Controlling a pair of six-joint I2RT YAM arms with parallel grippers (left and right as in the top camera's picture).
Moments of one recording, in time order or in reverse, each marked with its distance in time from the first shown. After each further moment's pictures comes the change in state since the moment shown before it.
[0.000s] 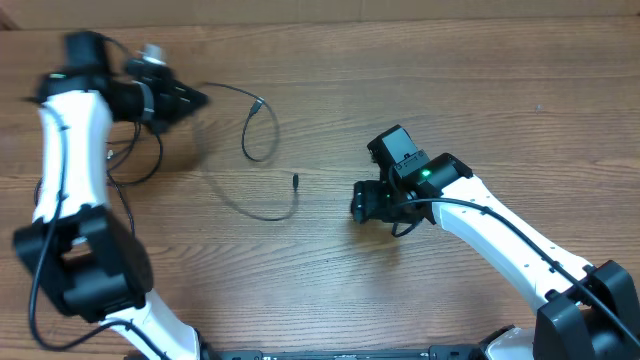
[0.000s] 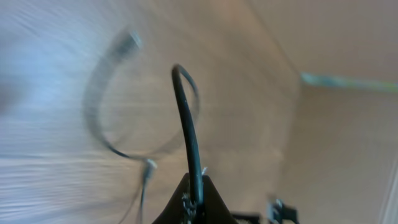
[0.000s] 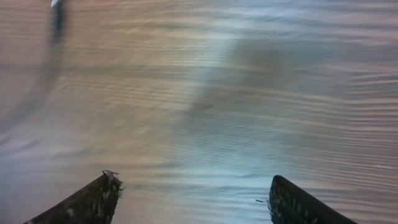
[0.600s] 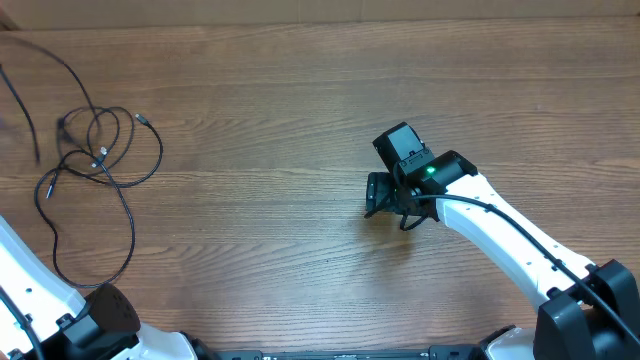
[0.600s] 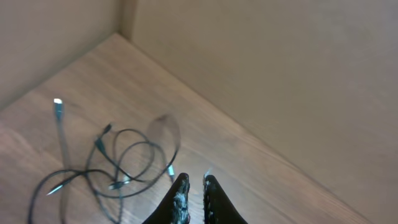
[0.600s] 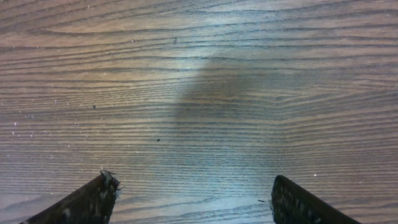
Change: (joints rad) left arm 0.325 -0.198 0.501 -0.085 -0.538 0.032; right arm -0.028 0.000 0.000 0.001 0.167 0.036
